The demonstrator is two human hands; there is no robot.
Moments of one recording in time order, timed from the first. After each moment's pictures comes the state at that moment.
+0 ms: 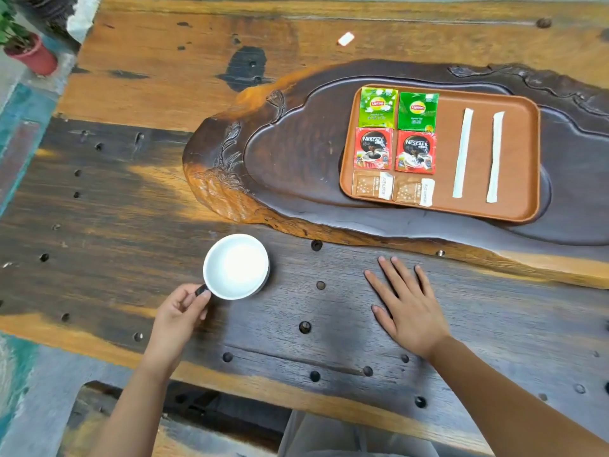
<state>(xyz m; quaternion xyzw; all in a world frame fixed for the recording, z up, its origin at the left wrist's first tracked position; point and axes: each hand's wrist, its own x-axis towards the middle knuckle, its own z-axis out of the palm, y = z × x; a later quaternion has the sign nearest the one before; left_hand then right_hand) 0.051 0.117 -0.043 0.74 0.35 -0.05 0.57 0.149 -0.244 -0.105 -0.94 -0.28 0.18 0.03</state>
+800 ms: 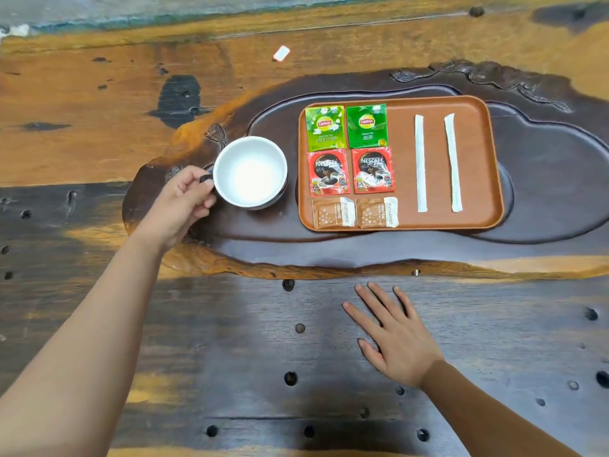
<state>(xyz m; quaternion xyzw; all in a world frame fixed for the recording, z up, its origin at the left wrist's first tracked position) 0.315 0.108 -0.016 0.74 0.14 -0.15 0.64 0.153 -0.245 -0.103 -0.94 -0.27 0.20 0.06</state>
